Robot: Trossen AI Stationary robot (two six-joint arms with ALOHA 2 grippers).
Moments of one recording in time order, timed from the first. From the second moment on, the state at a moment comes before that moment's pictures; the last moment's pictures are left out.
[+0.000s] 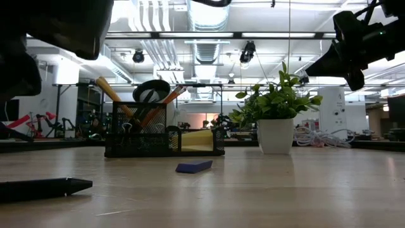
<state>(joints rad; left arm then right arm) -0.71 2.06 1.51 -0.83 -0.06 -1.25 0.15 0.45 0.24 -0.13 0.65 0.63</state>
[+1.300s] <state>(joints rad) -0.71 2.03 1.48 -0.81 -0.04 -1.22 0.15 0.45 0.24 -0.13 0.65 0.63</state>
